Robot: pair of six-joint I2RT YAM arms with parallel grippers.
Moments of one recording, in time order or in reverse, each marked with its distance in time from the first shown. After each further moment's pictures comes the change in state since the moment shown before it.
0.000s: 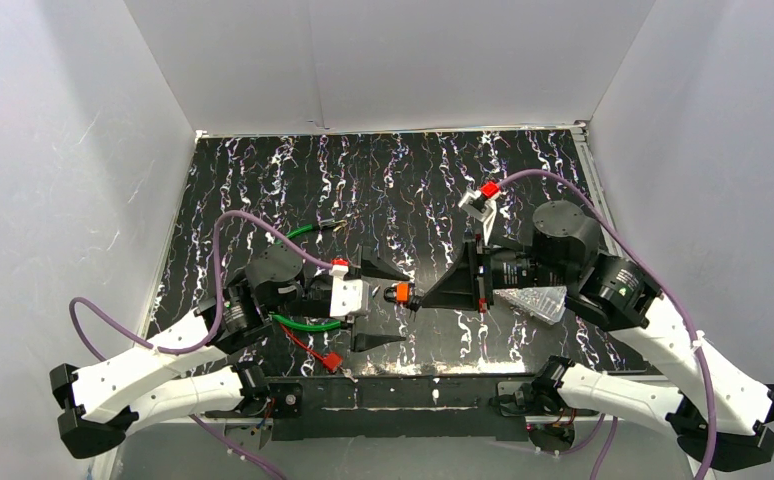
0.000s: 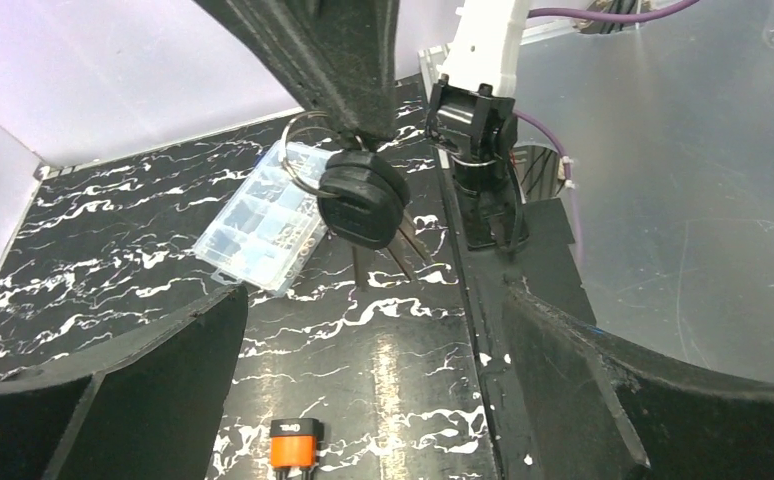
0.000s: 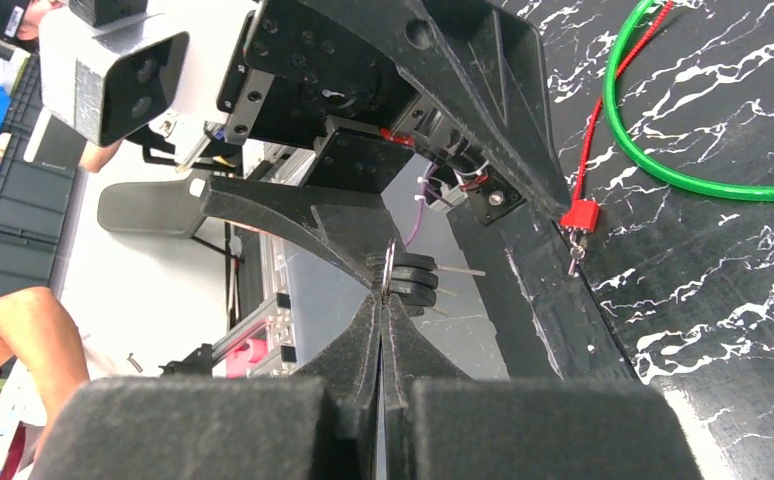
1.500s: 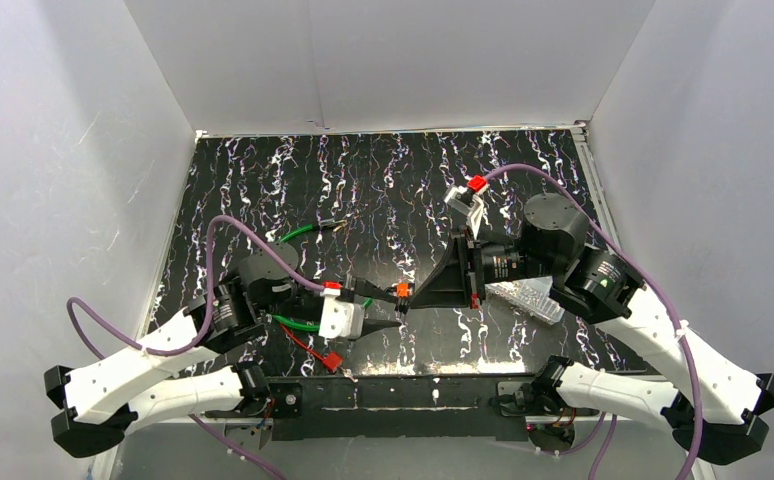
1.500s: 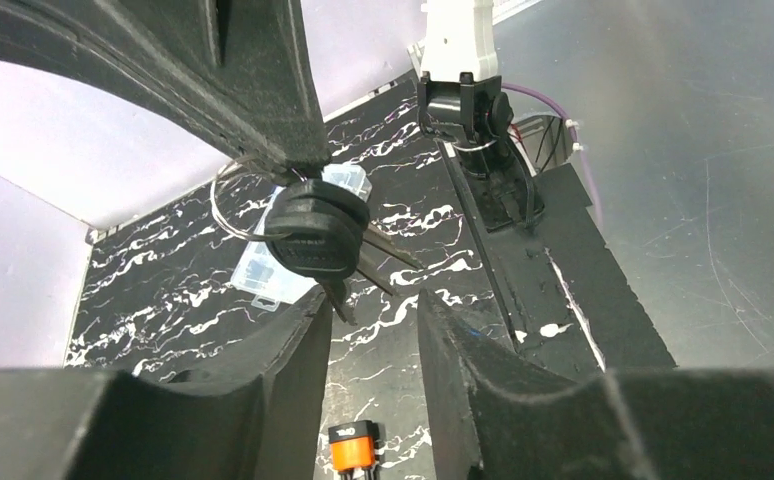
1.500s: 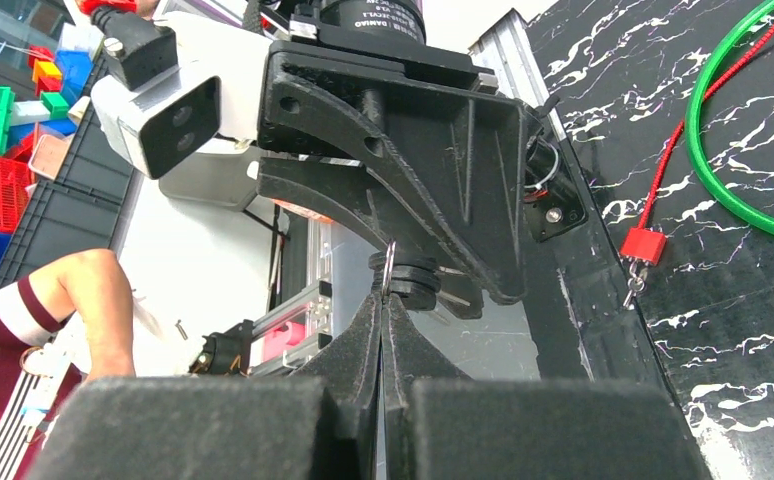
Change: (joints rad) left arm -0.013 -0.006 0.072 -0.124 0.067 0.225; right arm 0.000 0.054 -0.012 0.152 -0.133 0.060
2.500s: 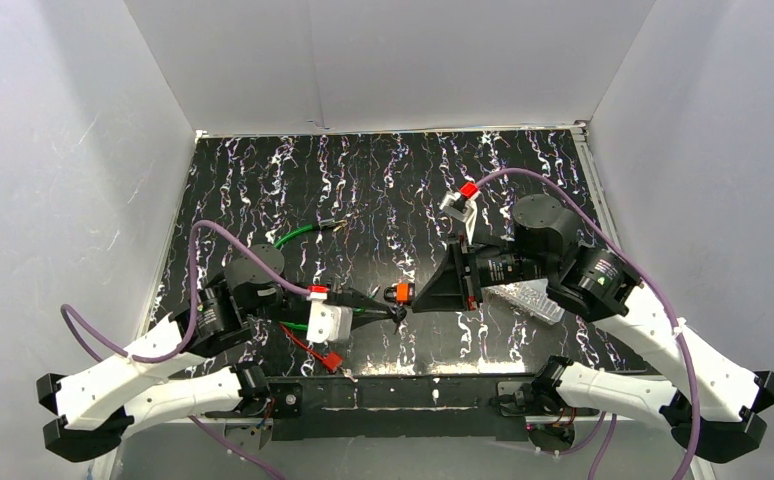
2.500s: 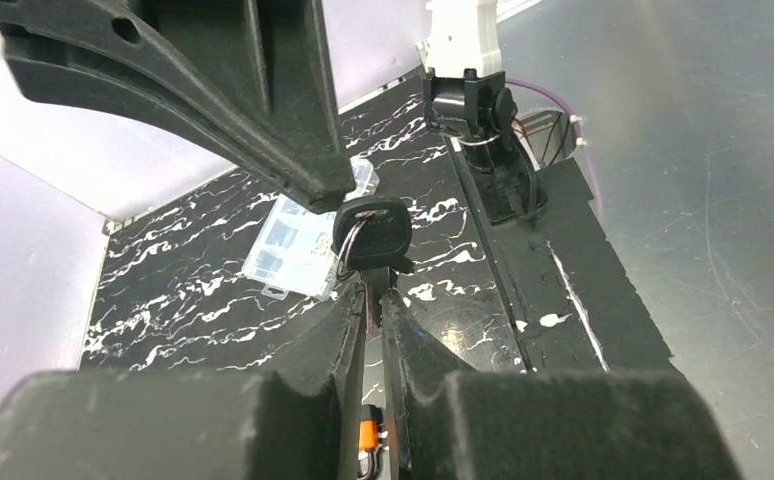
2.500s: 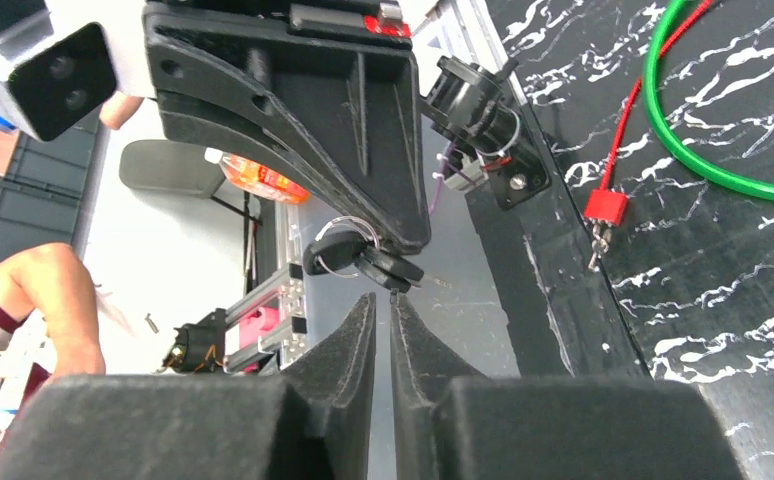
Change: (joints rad) left arm 0.000 -0.050 0.018 -0.059 -0.018 0.001; right arm 0.000 0.014 0.006 -0.105 0.033 -0.072
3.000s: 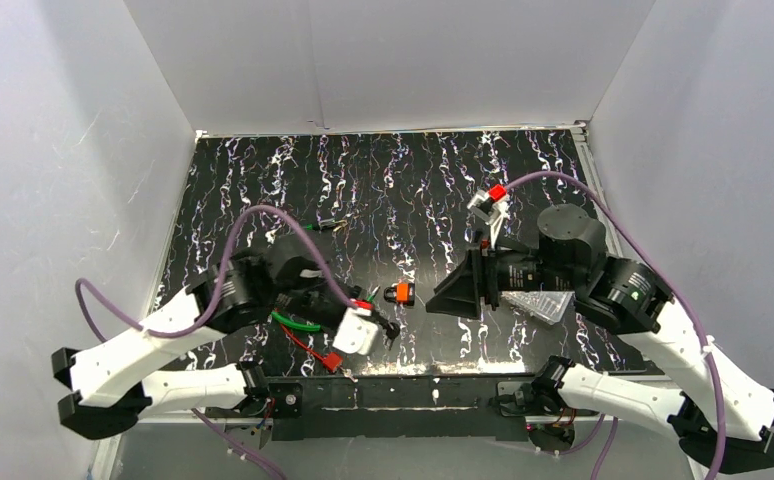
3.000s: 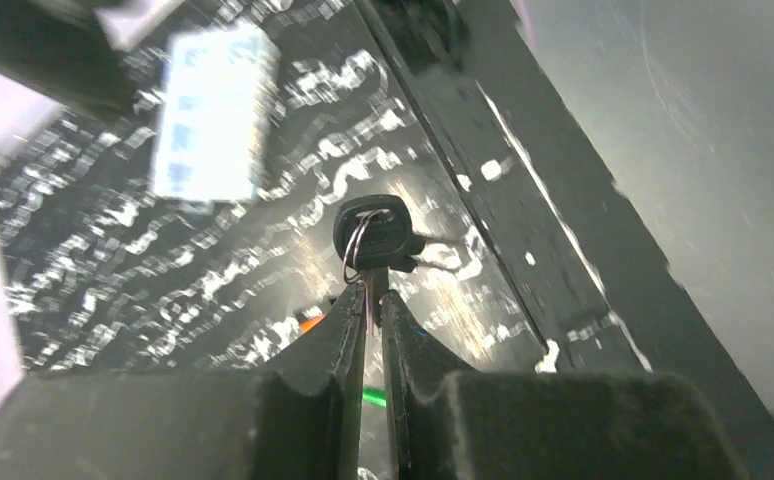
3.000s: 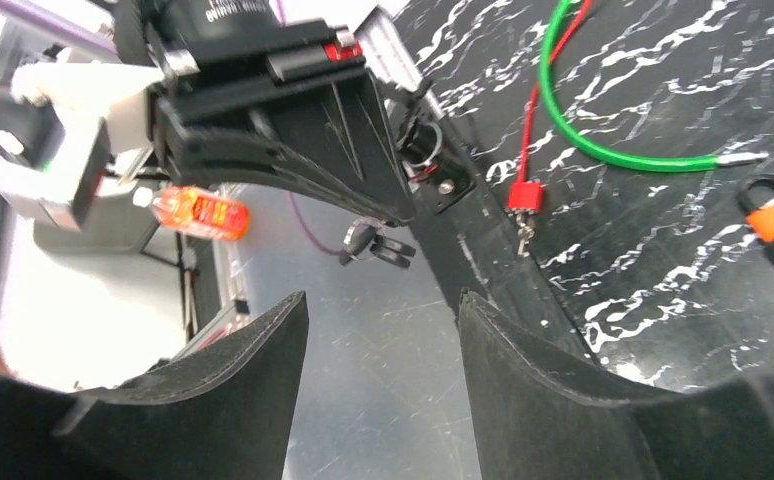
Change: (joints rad) left arm -0.015 0.178 0.231 -0.466 -0.018 0.283; right arm 0.000 -0.074 0.036 -0.164 0.186 -0.052
